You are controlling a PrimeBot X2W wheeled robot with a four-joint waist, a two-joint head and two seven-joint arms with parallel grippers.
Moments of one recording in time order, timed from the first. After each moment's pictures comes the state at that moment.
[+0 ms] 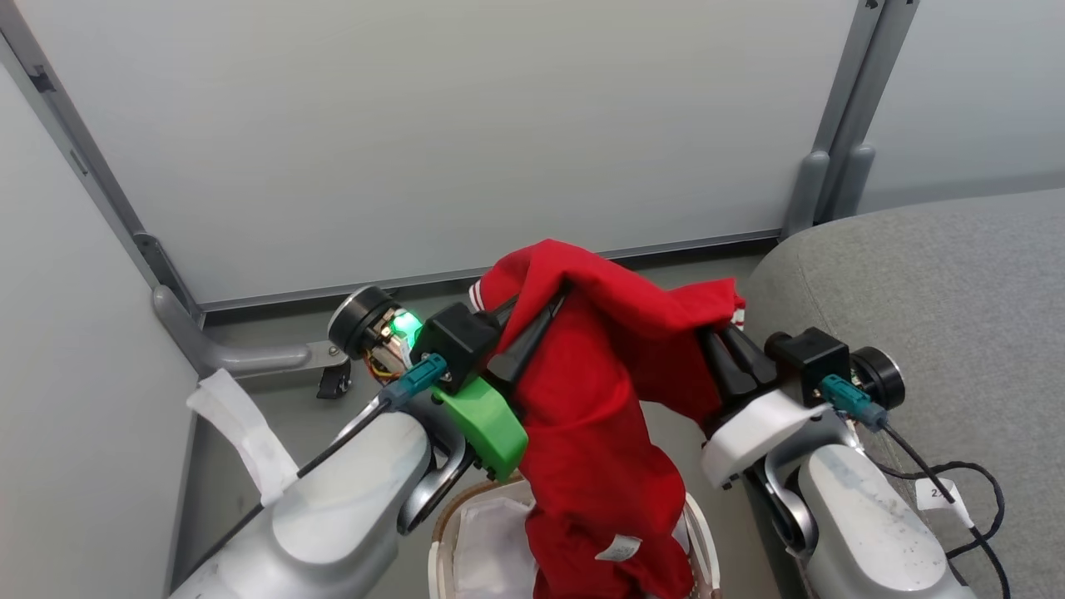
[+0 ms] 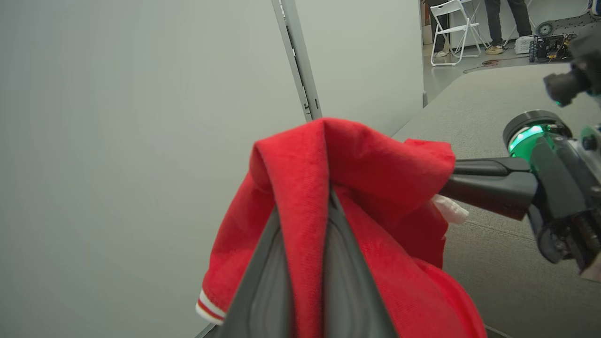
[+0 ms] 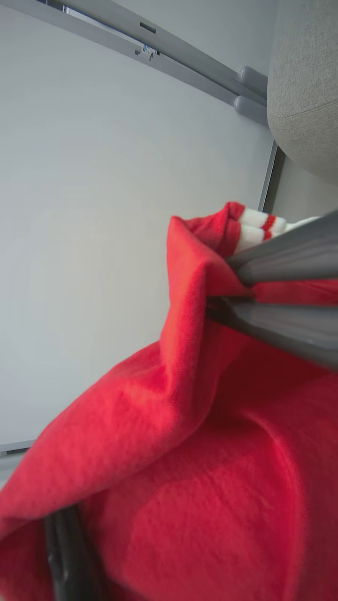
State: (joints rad) left arm -0.68 0.23 -0.96 0.42 -0.51 -0.09 -0.26; right arm -0.37 -0.05 0.28 0.42 0.15 0.13 -0.26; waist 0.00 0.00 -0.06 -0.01
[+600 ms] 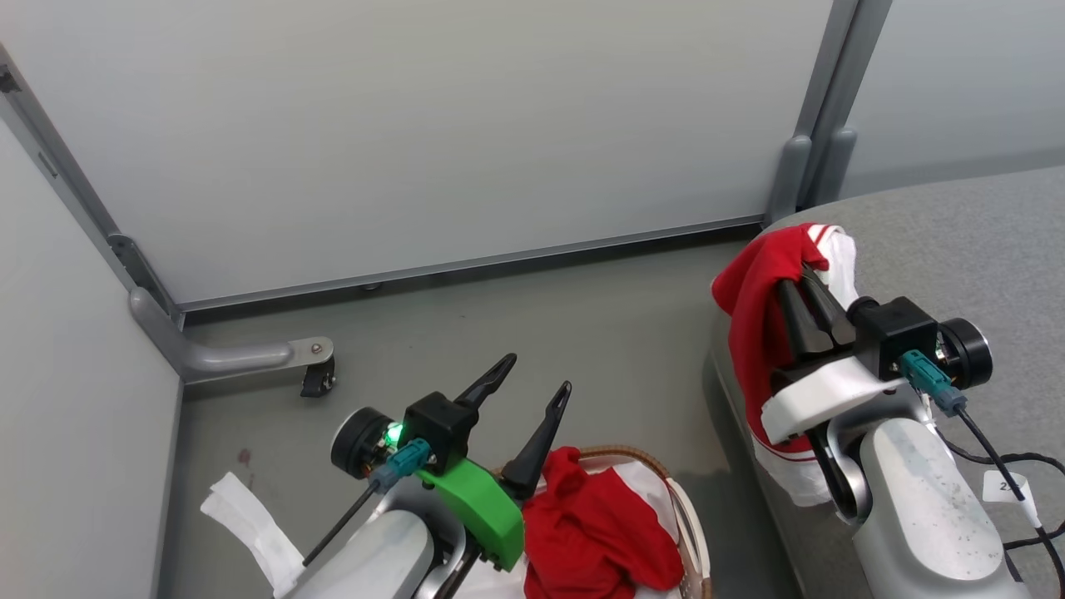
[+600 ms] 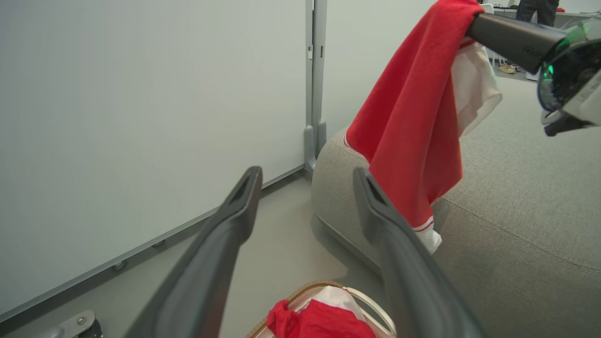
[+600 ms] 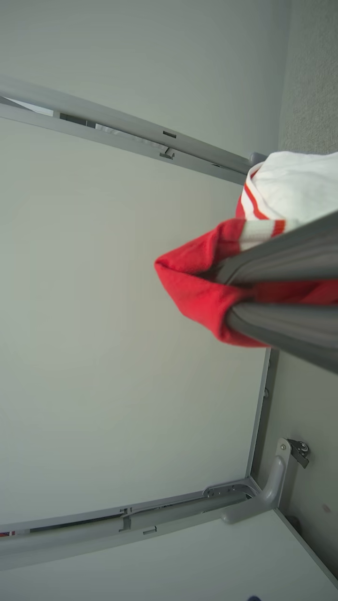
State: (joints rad) left arm -0.44 0.17 -0.84 0.46 -0.55 -0.08 -0.26; right arm -0.36 -0.05 0.08 0.31 0.04 0.13 -0.26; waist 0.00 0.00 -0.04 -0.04
